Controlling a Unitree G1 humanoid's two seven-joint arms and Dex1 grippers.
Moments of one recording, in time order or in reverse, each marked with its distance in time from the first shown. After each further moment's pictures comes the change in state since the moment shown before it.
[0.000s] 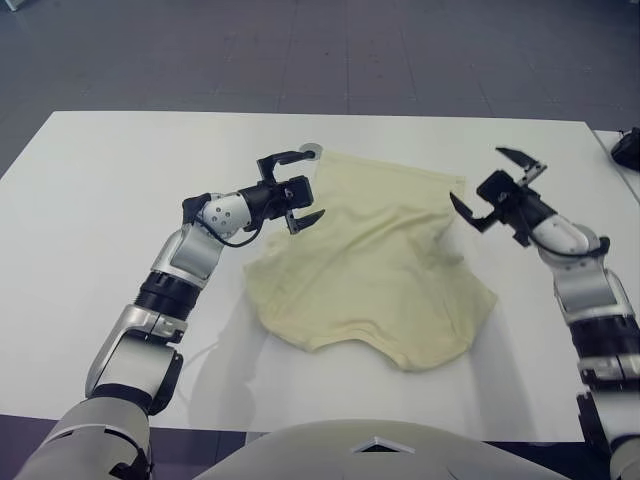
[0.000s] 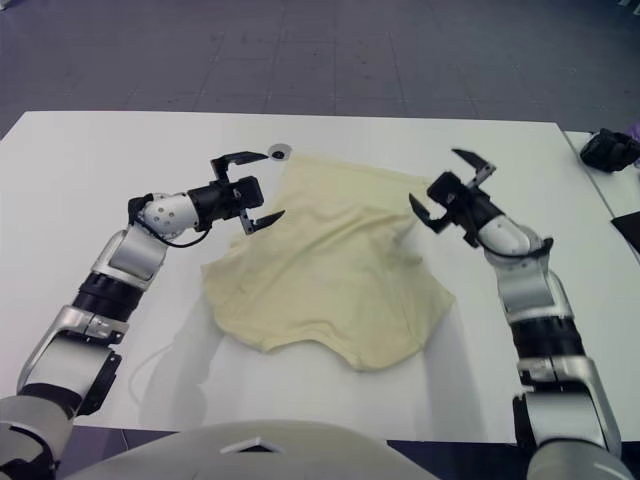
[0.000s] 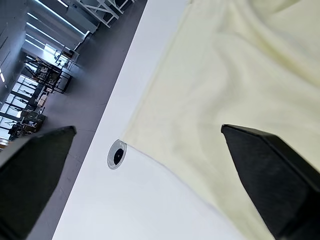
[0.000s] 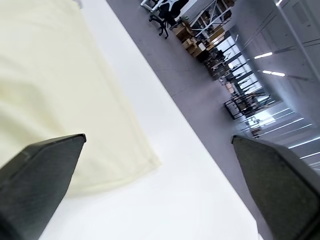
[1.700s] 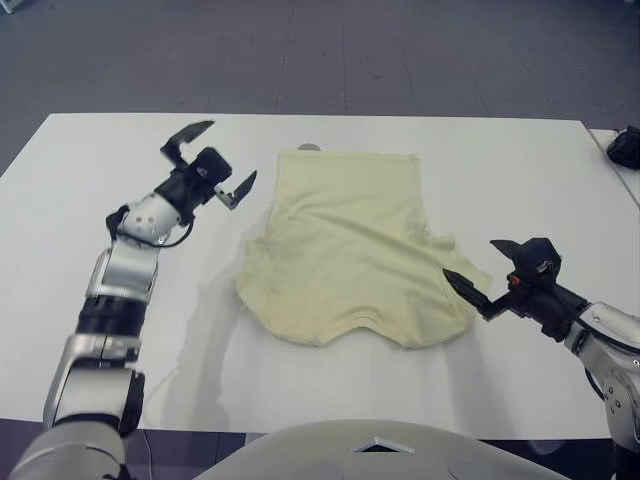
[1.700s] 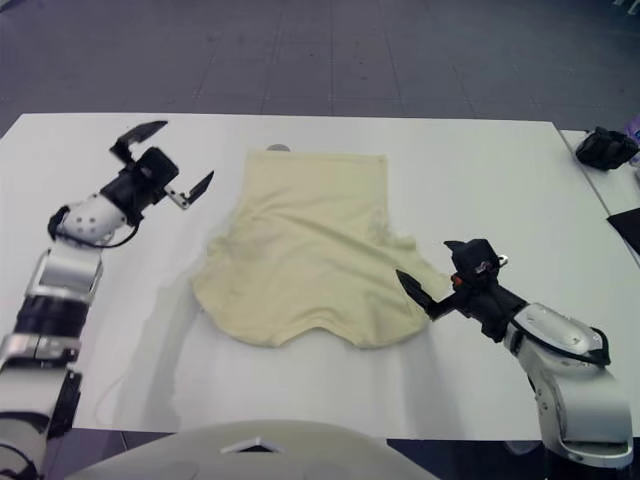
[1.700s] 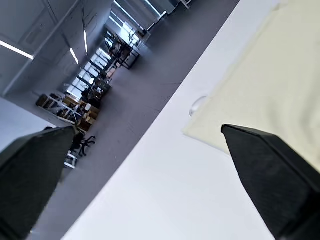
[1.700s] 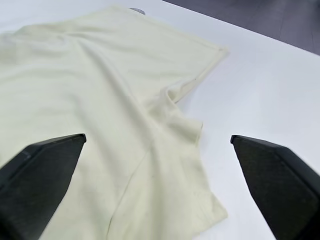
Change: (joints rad) left arm 0.377 0.168 0.321 -0.301 -0.225 0.102 0.165; right arm 0.475 0.153 -0.384 -0.761 0.514 0.822 0.150
